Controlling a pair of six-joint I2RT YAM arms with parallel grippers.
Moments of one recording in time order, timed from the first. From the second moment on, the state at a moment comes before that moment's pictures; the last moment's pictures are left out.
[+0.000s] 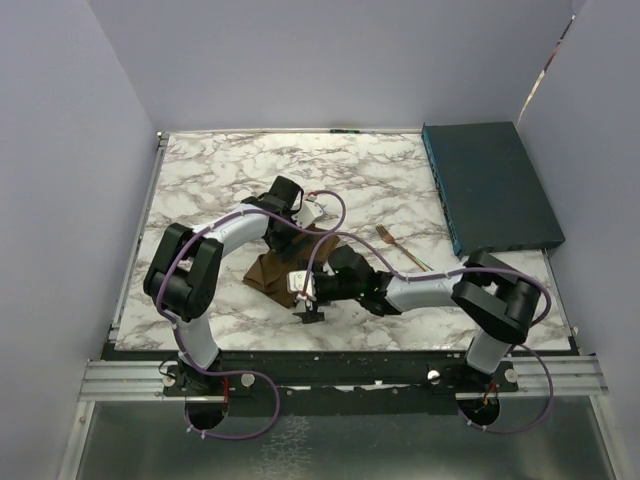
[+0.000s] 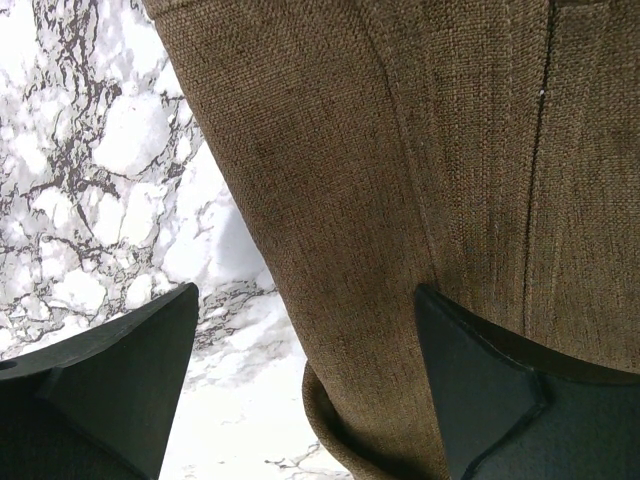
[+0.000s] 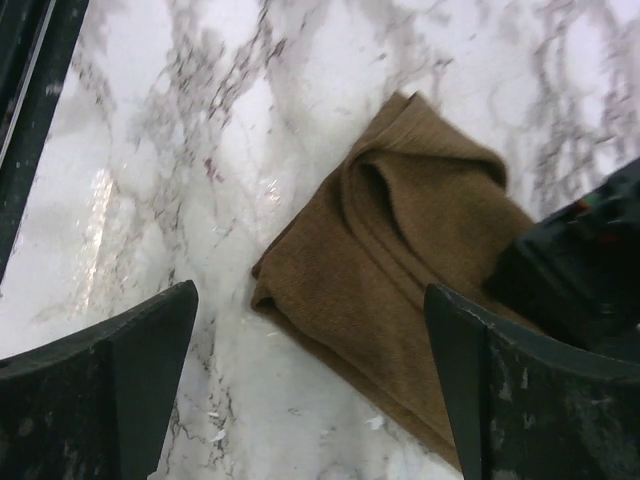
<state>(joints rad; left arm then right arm) -0.46 1.79 1.16 -0.52 0.01 0.53 1.03 1.75 0.77 0.51 -0.44 -0.60</state>
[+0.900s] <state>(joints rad) -0.46 1.80 1.18 -0.54 0.04 0.53 1.00 1.27 0.73 0.67 0.09 -0.30</state>
